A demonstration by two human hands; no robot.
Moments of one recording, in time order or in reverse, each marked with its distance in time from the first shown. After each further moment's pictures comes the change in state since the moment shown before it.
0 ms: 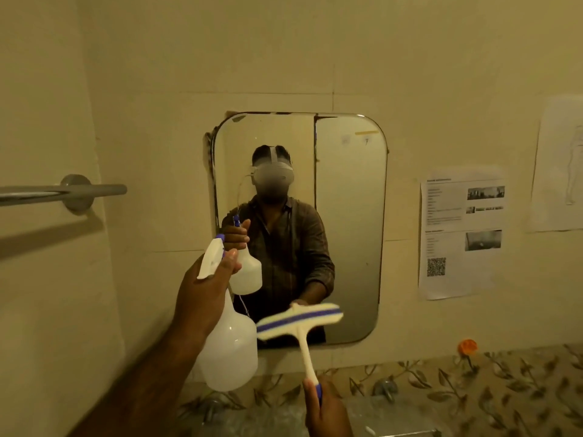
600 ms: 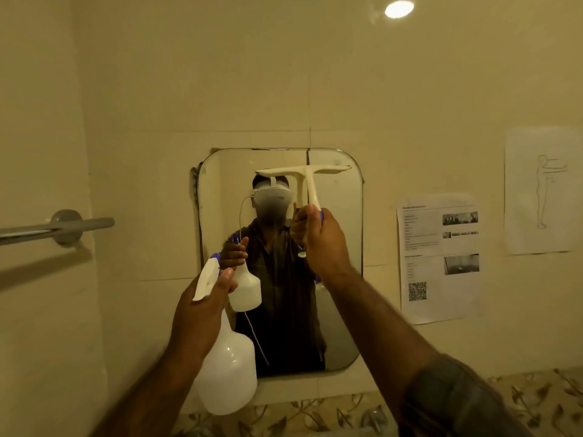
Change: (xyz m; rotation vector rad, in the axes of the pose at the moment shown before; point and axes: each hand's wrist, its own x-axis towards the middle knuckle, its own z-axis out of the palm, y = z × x) left_hand -0.010 0.027 0.023 -0.062 0.011 0.023; right_hand 0.069 -0.247 -0.147 0.355 0.154 -0.603
